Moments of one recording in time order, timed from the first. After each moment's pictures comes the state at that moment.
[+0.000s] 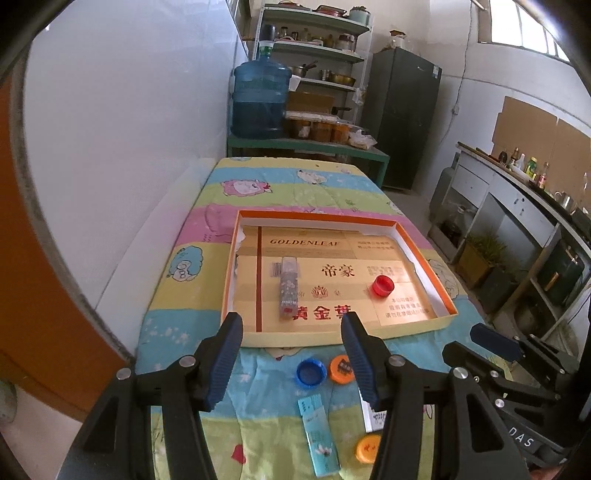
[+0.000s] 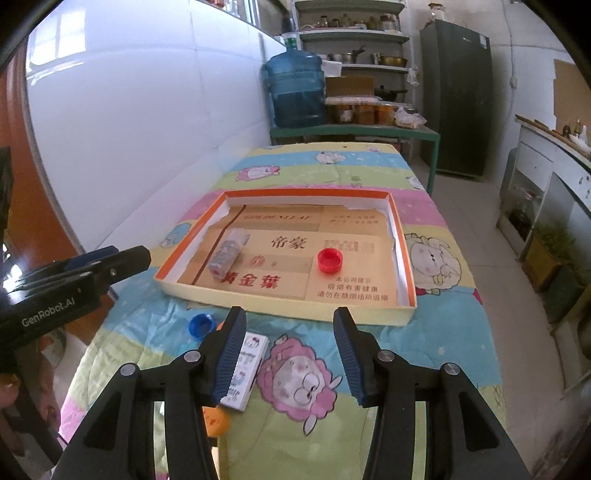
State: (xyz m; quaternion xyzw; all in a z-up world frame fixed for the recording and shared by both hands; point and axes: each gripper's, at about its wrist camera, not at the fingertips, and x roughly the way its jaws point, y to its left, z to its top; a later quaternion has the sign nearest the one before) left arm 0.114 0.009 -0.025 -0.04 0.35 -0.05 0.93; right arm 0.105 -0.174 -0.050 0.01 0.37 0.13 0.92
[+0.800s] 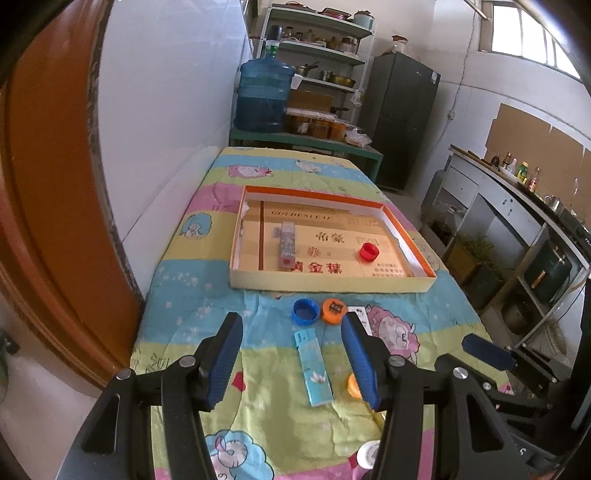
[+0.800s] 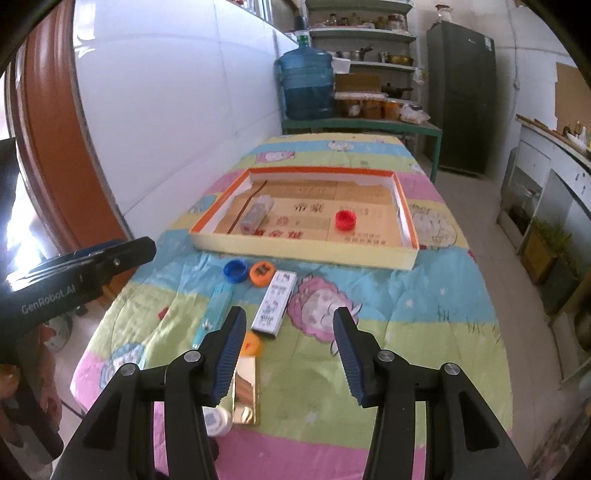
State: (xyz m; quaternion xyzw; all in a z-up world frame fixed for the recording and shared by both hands) left arm 0.043 0.025 -0.038 -0.07 0.36 -0.06 0.93; right arm 0.032 -0.161 -0.059 0.00 0.39 0.14 0.91
